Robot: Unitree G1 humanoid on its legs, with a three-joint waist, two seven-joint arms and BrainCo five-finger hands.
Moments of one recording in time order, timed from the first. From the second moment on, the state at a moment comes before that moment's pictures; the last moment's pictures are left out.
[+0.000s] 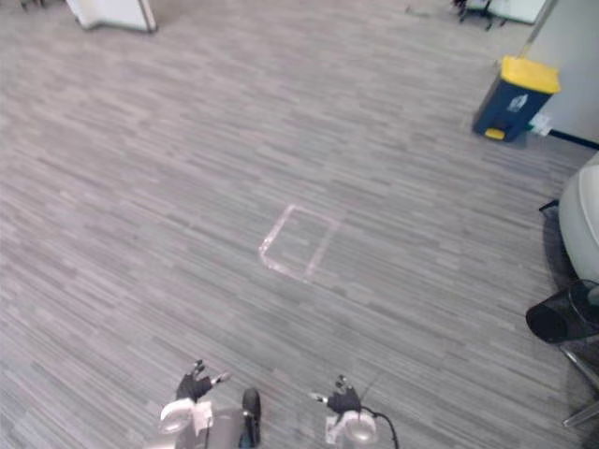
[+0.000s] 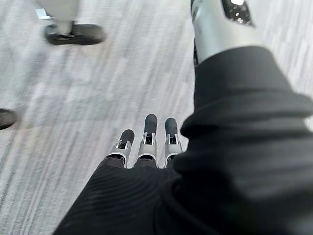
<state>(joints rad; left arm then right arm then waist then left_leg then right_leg) 0.07 -0.02 0.12 0.86 0.00 -0.07 0.13 0.07 0.05 -0.07 0.91 0.00 -0.05 -0.08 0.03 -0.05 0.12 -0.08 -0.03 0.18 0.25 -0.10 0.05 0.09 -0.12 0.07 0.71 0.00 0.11</state>
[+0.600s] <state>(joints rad) 0.03 -0.06 0.11 0.95 0.05 -0.06 0.11 0.06 0.04 -0.09 0.84 0.00 -0.07 -0.08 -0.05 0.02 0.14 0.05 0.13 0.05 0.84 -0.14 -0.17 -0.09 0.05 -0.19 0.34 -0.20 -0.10</state>
